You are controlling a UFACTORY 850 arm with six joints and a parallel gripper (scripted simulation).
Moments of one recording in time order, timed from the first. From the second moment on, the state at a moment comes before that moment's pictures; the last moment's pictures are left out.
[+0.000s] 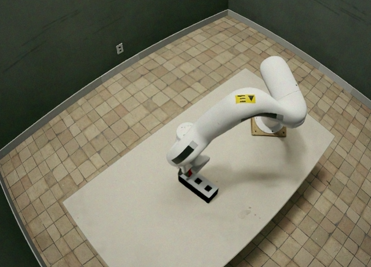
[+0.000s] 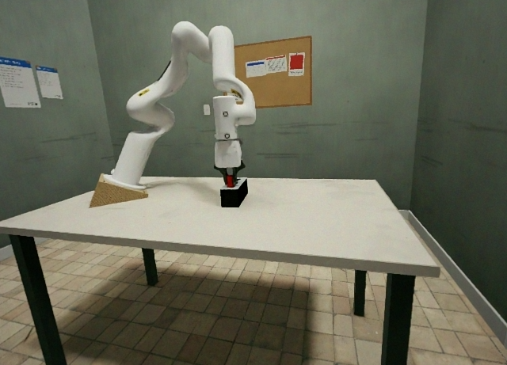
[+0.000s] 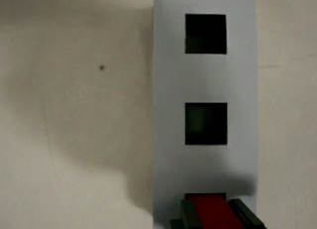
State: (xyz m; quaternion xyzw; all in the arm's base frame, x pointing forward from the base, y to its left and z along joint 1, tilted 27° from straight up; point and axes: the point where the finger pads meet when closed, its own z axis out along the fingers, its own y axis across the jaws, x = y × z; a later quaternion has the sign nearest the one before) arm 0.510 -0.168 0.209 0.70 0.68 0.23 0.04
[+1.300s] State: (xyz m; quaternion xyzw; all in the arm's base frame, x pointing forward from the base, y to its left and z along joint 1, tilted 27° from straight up) arm 0.510 -0.168 0.209 0.70 0.68 0.23 0.04
